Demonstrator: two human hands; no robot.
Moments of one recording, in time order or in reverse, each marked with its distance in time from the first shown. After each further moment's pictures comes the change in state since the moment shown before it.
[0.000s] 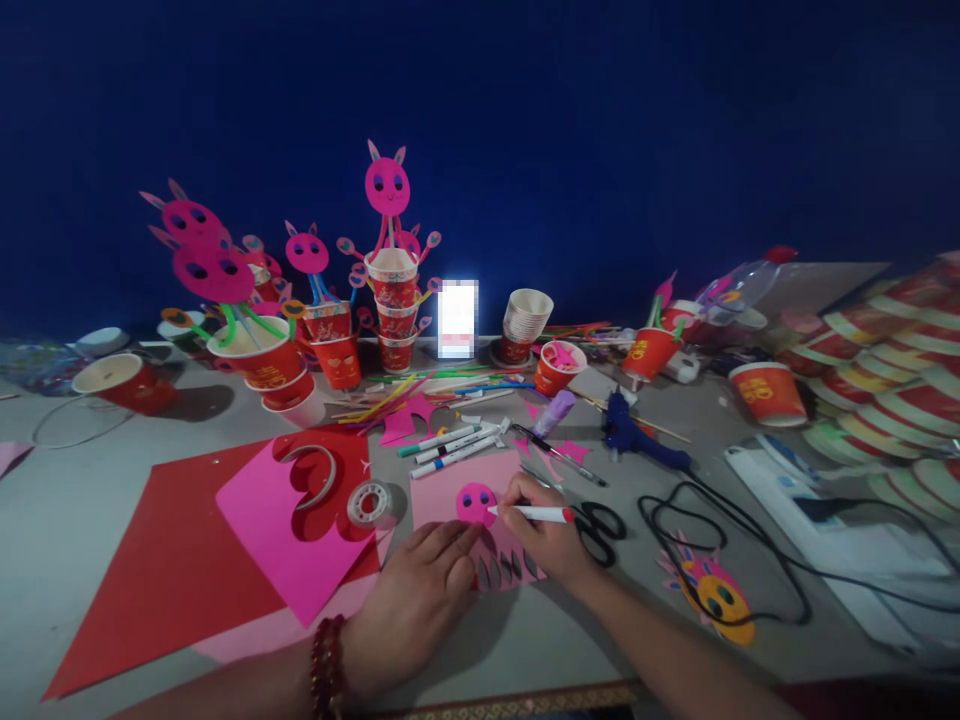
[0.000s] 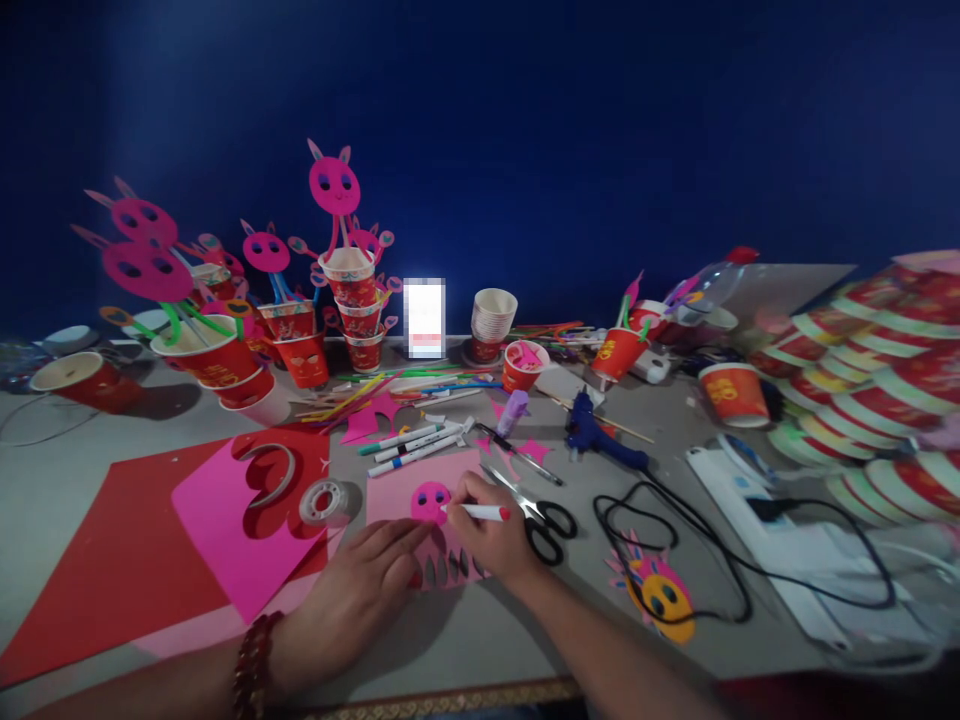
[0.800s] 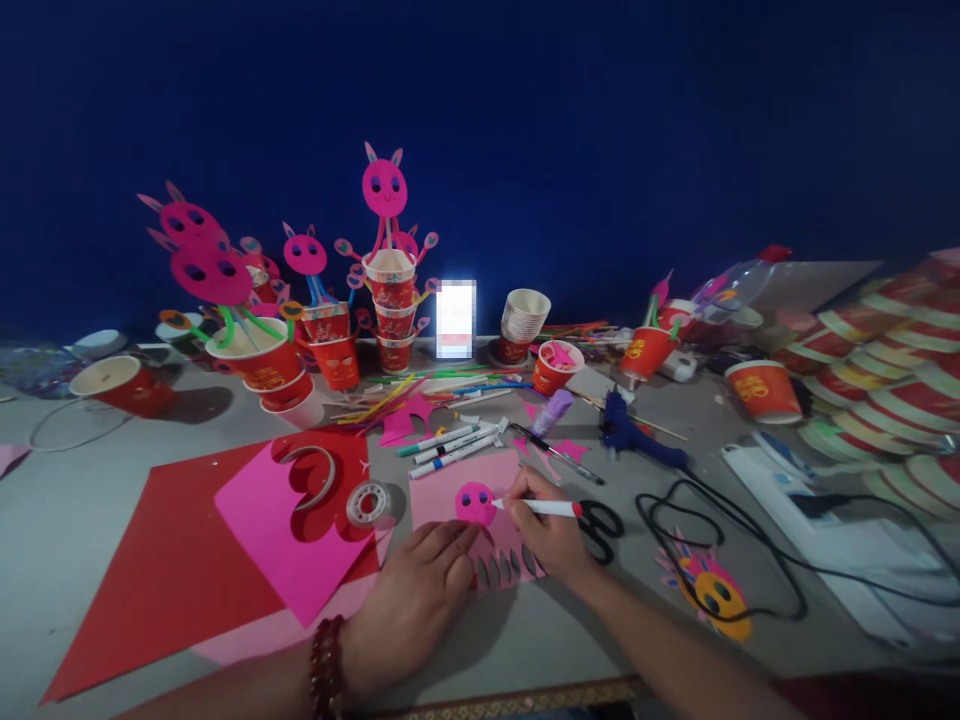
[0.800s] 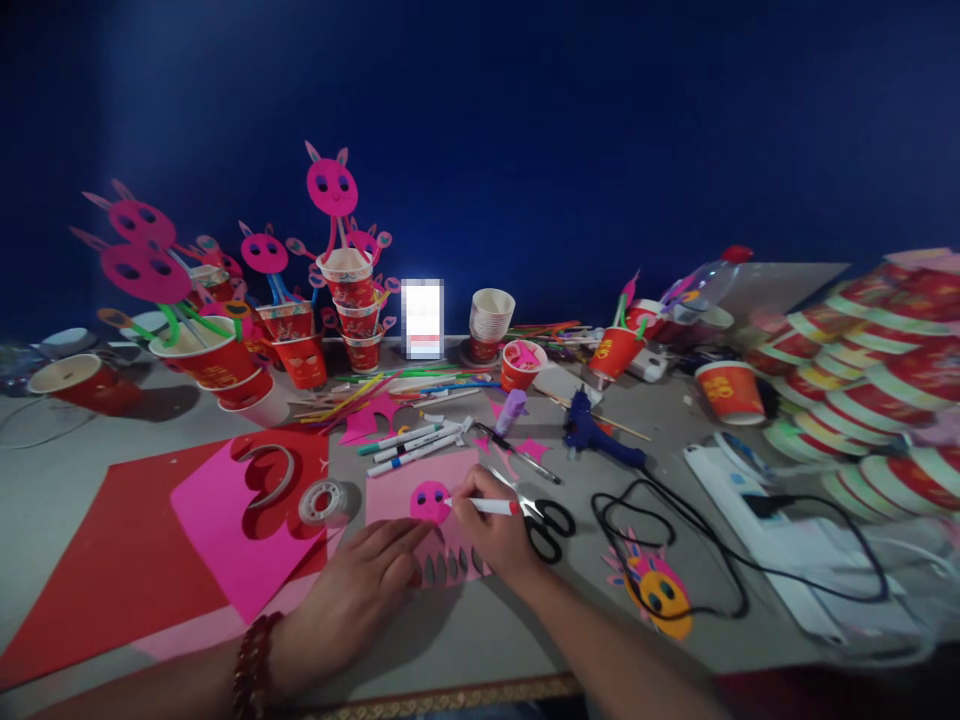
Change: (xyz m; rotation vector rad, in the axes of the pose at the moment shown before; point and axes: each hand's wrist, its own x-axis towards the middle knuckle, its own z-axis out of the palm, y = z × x) left_hand 0.001 0.002 -0.006 0.010 -0.037 -0.005; right_hand 0.000 0.002 0.001 0.071 0.083 0.036
